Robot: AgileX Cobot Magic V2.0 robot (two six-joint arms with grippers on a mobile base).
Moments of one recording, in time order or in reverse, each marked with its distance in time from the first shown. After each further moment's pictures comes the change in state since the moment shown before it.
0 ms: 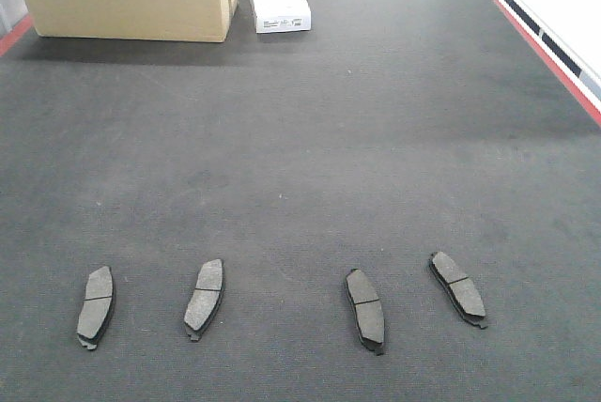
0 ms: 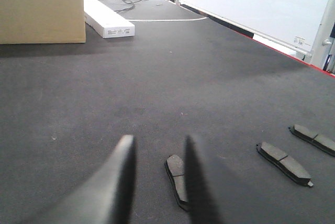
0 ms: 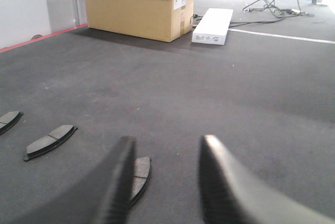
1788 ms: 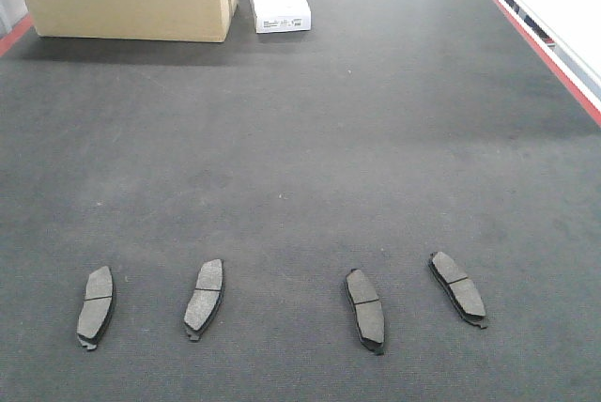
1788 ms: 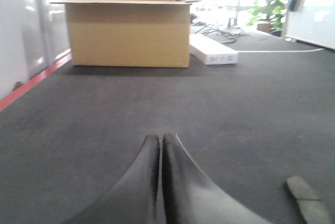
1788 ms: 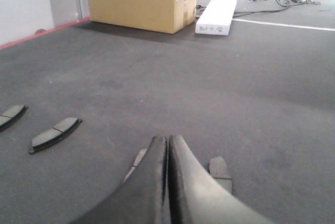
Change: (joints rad) left arm 0.512 -0.150 0.372 -0.309 -0.387 0.378; right arm 0.000 0.000 0.000 0.014 0.026 0.000
